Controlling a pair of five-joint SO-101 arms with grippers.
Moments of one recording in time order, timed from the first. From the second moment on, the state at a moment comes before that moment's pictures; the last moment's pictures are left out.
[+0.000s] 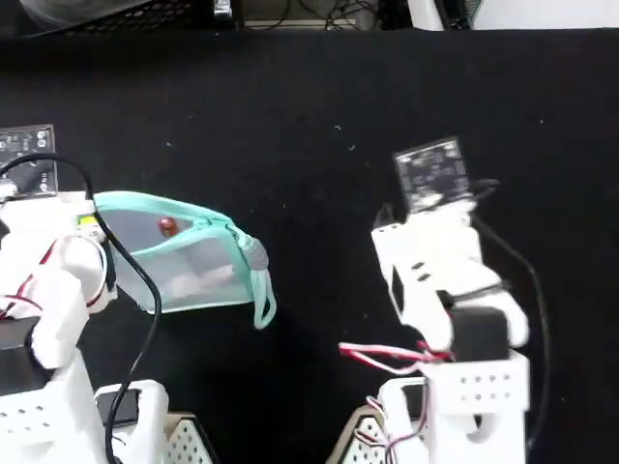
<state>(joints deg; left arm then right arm) -14.7 -52.7 22.9 88.1 -4.4 -2.8 -64.1 52.4 61.7 15.6</state>
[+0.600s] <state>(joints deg) -13.5 -51.5 24.9 84.4 -4.3 5.7 -62.2 60.3 54.5 16.7</state>
